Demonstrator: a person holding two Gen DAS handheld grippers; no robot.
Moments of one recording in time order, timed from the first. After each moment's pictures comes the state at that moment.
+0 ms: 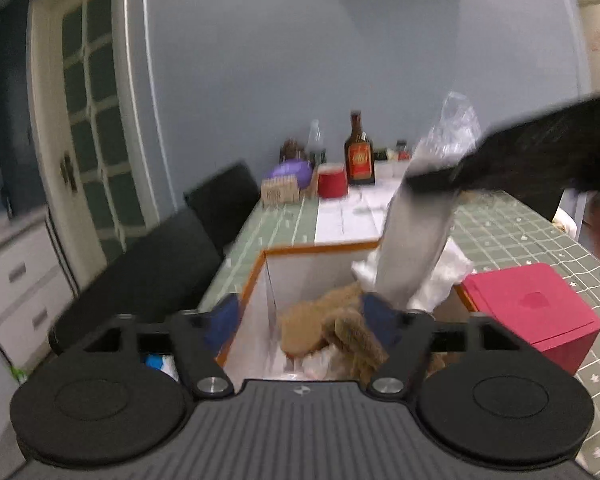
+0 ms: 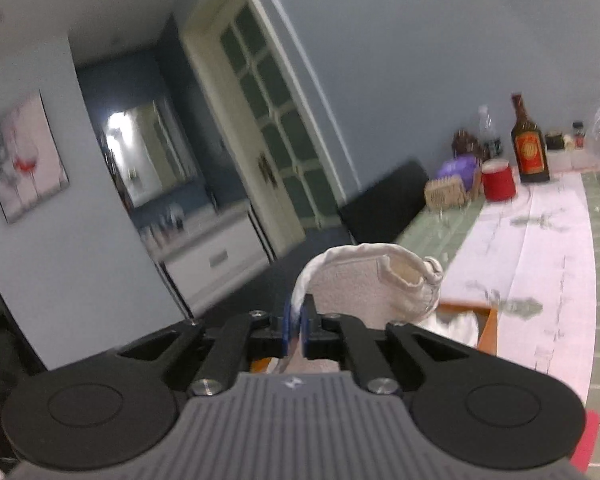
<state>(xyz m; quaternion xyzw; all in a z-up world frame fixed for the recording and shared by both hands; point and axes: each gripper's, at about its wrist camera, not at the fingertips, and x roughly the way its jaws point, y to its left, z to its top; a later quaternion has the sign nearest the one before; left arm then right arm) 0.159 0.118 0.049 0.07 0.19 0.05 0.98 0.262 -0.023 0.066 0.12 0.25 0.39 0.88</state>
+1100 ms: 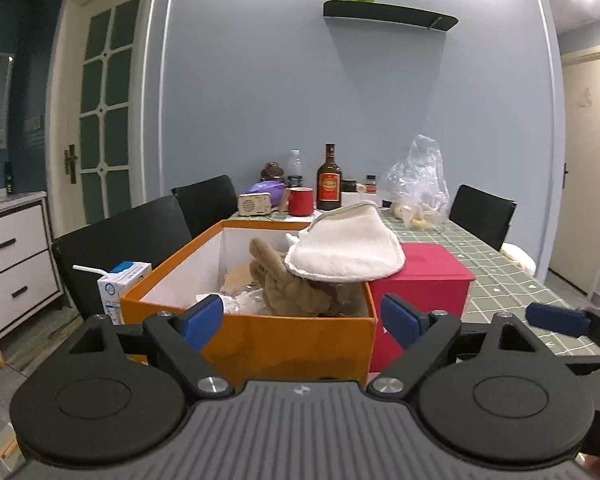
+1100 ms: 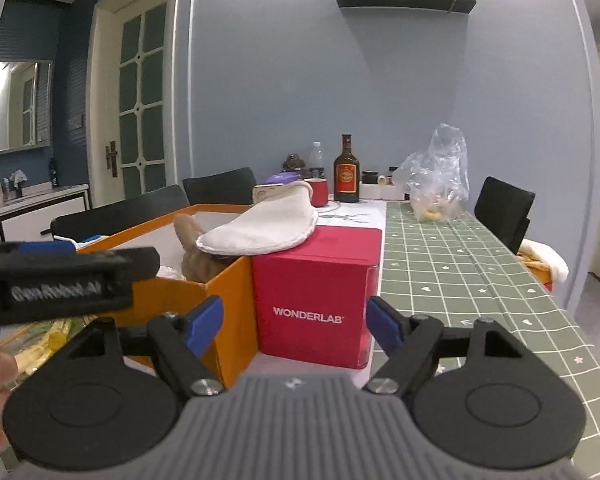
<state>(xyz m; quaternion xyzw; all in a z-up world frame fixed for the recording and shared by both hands) 0.028 0.061 0.005 0.00 0.15 0.04 0.99 0.031 -0.069 -0.025 0.00 0.15 0.13 0.98</state>
